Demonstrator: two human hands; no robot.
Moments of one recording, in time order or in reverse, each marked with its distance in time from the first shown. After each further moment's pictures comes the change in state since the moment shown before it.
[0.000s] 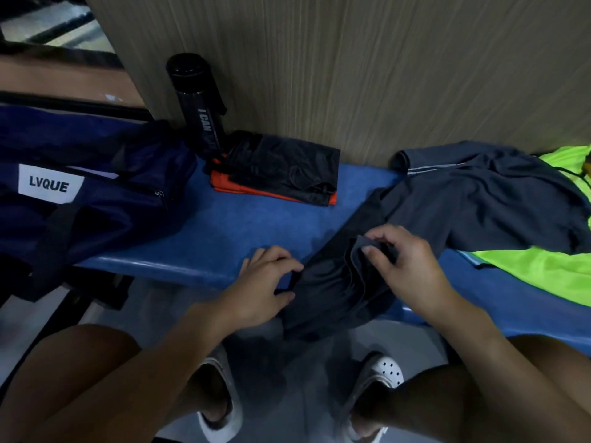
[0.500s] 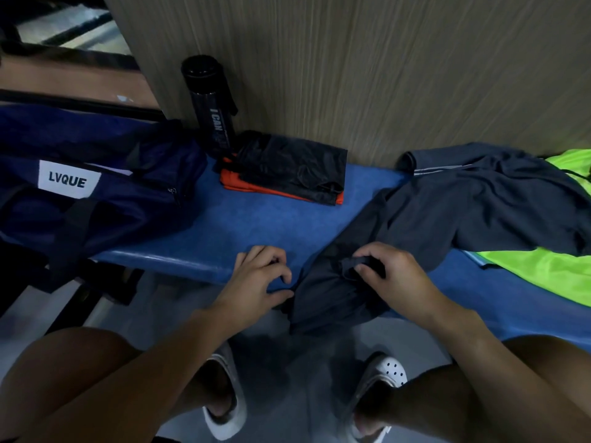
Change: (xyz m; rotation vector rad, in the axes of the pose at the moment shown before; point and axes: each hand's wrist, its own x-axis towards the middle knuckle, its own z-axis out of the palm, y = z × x) left_hand -0.014 -0.031 0.013 0.083 0.237 0.128; right_hand -0.009 0.006 0.018 -0.047 -0.188 -0.043
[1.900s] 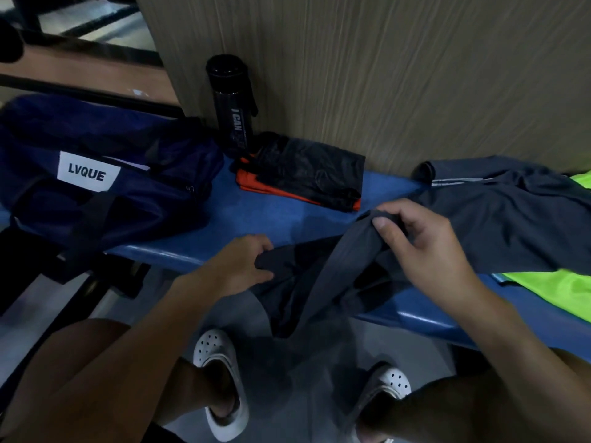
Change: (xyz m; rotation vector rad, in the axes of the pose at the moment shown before) left_hand 0.027 -0.025 -0.059 -0.174 -0.283 -0.415; right_hand 0.030 -0.067 -0.031 0.279 0.201 -0.153
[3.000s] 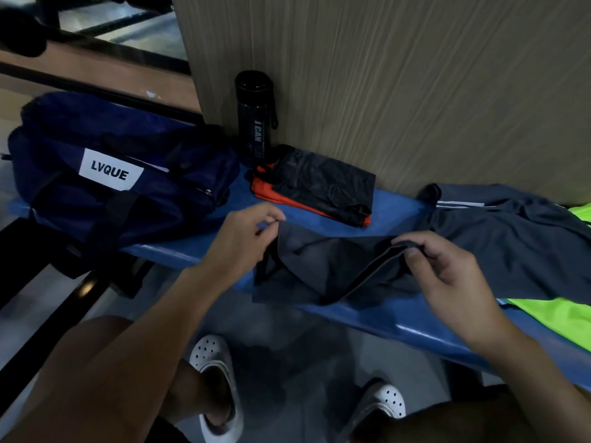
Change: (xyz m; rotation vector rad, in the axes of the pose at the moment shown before) left_hand -0.002 0.006 -0.029 -0.309 0.470 0.188; right_hand -0.018 -0.015 -0.007 -0.040 -0.039 0.091
